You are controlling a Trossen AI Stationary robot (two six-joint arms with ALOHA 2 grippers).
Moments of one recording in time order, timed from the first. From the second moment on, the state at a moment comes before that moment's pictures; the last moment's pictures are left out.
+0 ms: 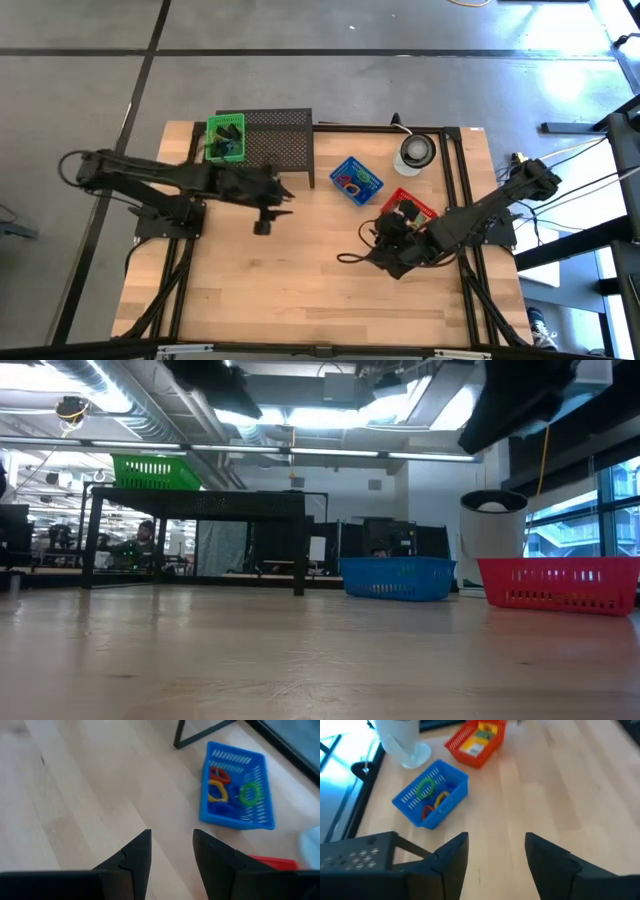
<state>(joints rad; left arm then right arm) -0.06 1.15 0.97 -0.47 -0.13 0.12 0.55 1.49 1.13 -0.89 0.72 0.96</state>
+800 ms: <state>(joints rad) -0.38 1.28 0.97 -0.41 -0.24 -0.14 0.29 1.54 1.13 -0.86 0.53 0.53</state>
